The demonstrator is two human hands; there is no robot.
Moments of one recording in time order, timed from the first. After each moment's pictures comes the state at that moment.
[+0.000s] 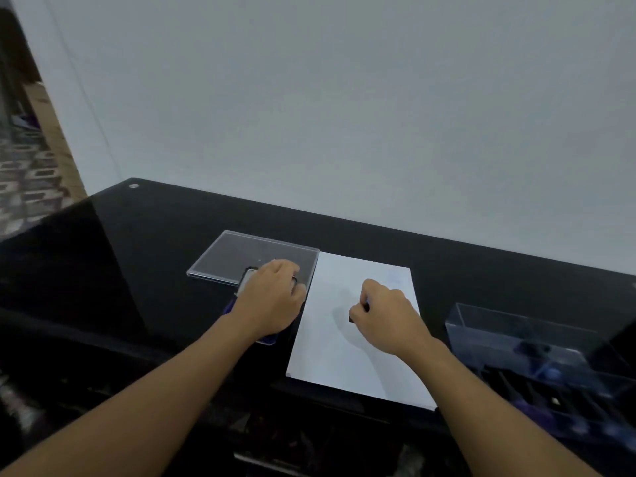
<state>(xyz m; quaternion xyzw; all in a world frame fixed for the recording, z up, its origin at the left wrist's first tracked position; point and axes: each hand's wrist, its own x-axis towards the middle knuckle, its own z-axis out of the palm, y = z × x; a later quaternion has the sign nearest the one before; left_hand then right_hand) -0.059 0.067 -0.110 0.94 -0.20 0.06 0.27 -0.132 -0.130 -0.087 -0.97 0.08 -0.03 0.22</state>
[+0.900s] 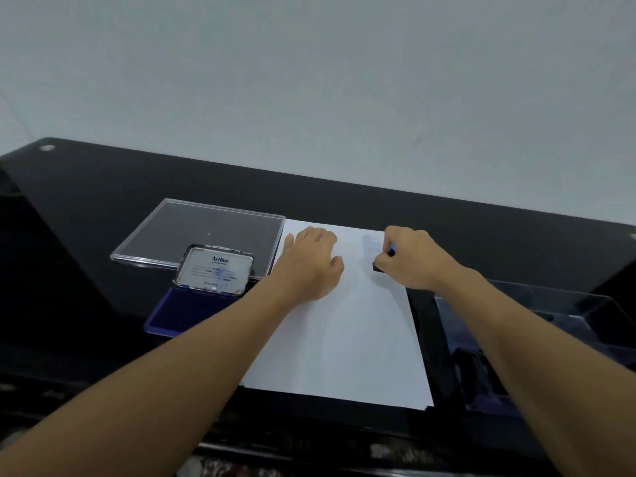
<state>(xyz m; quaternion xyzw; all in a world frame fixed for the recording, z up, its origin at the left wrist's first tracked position) -0.006 -0.052 -0.150 0.92 -0.29 0.01 0.25 -0.068 -0.233 -0.092 -0.97 0.11 0.02 0.19</state>
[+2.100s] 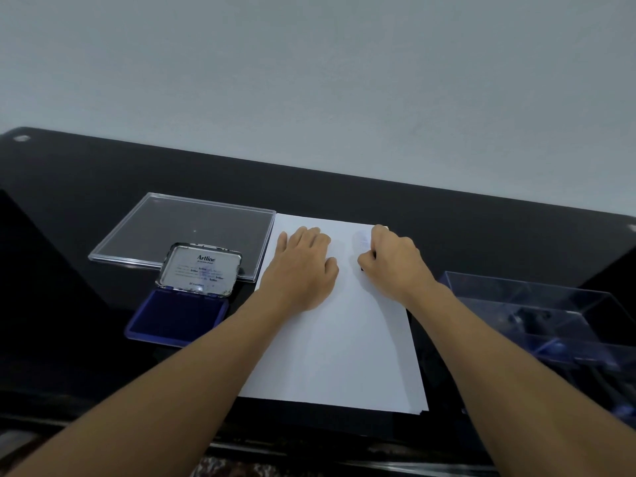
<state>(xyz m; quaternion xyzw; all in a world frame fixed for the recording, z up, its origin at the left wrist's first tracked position) -0.006 -0.059 -0.174 0.92 -0.30 0.08 0.22 -0.057 -0.220 -0.127 -0.96 0.16 -0.05 0.20</state>
